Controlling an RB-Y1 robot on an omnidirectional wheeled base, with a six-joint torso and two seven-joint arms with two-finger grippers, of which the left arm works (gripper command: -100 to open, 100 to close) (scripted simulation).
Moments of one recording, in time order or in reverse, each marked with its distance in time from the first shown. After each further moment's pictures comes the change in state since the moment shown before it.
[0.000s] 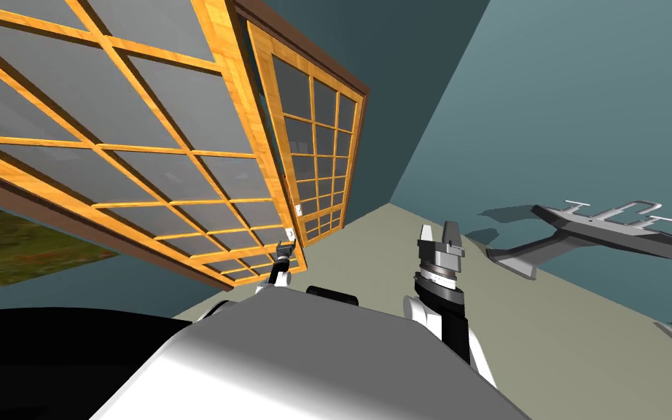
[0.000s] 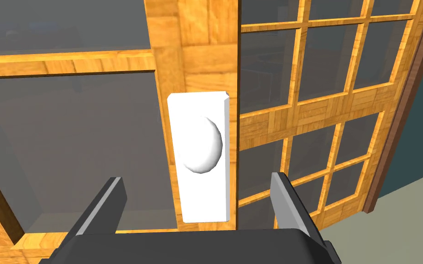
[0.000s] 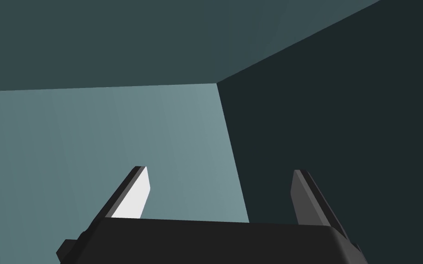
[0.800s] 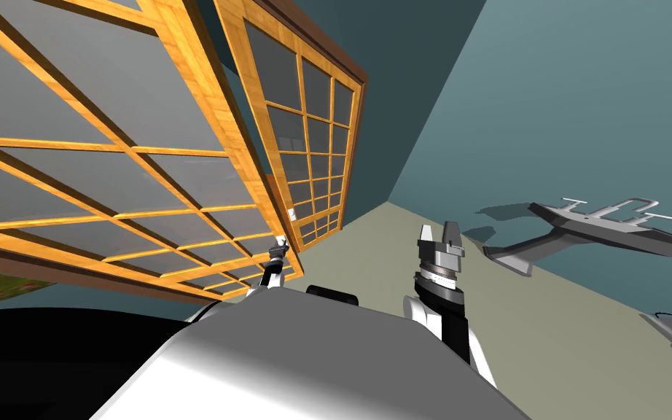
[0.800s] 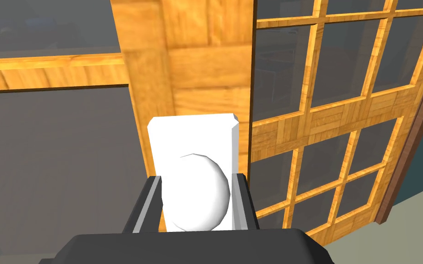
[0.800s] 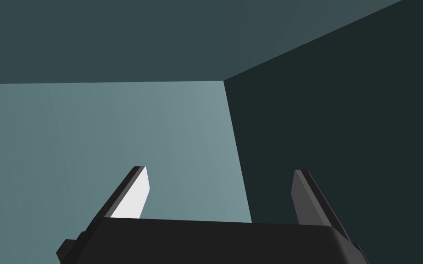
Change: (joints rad) arm 0.016 0.059 0.011 0.039 0.010 -0.028 0.067
